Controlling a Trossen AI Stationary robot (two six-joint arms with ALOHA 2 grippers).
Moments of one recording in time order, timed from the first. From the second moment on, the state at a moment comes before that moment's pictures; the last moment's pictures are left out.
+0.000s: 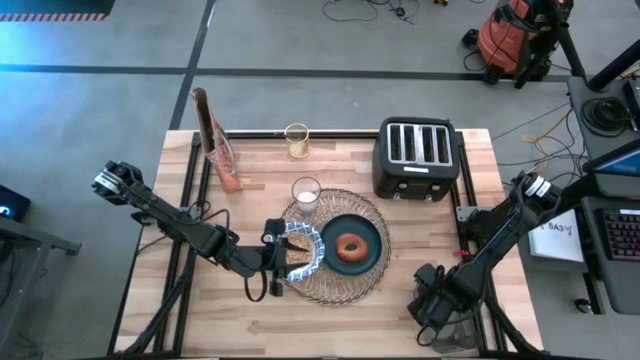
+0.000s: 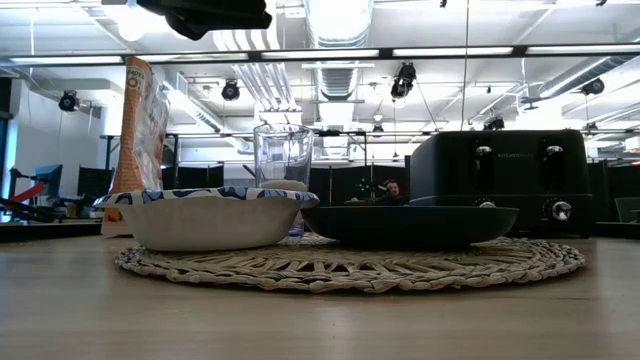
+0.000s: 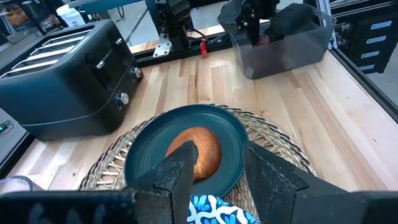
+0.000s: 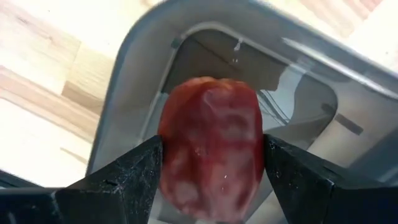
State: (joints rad) left arm -0.51 1.39 0.83 0.10 -0.56 -0.03; right arm 0.86 1.57 0.96 -0.88 -0.13 1.85
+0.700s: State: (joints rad) left arm -0.51 1.39 0.83 0.10 -0.56 -0.04; right arm 0.86 1.57 0.93 -0.84 -0.14 1.78
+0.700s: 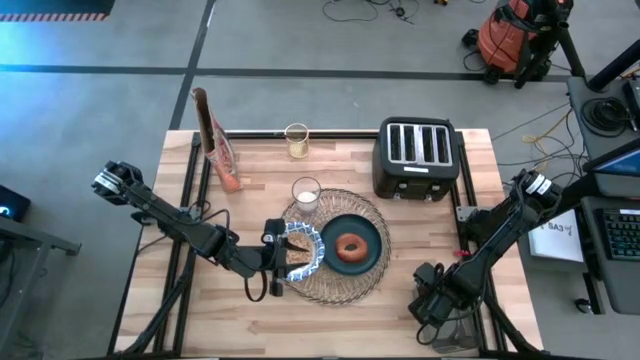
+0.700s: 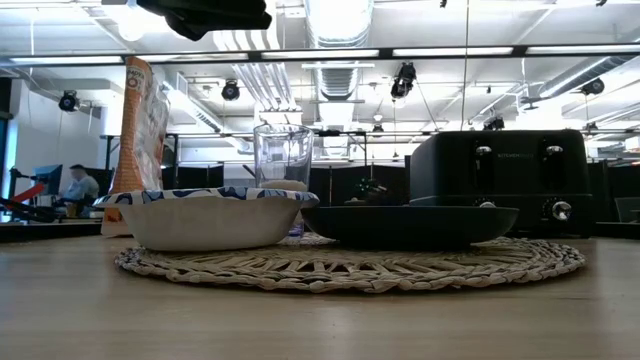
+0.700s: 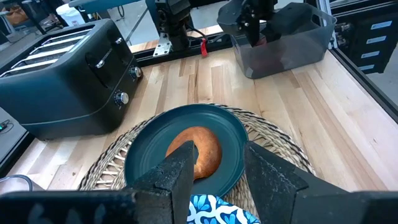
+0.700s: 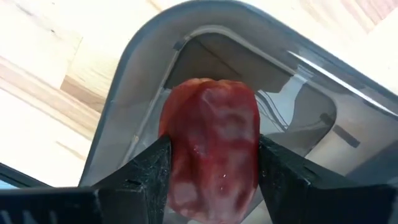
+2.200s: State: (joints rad) left arm -0.51 1.39 0.84 0.14 -0.63 -0.10; right arm 0.61 1.22 1.01 -0.89 0.79 1.21
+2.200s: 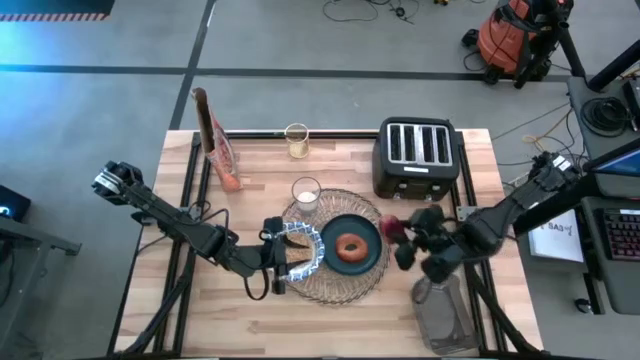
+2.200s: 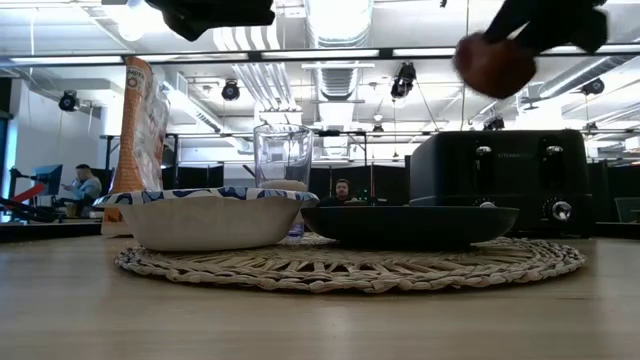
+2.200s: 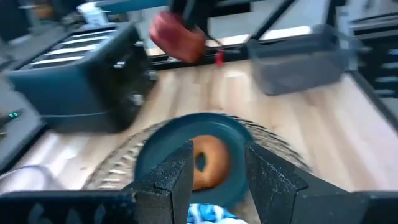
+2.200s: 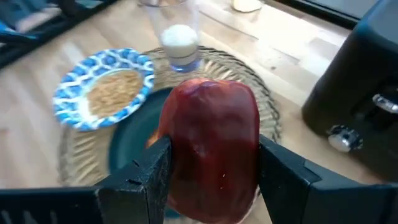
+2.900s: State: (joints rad) left arm -0.51 1.34 0.84 0.14 -0.80 -0.13; right arm 0.13 1.37 1.01 -0.49 0.57 0.89
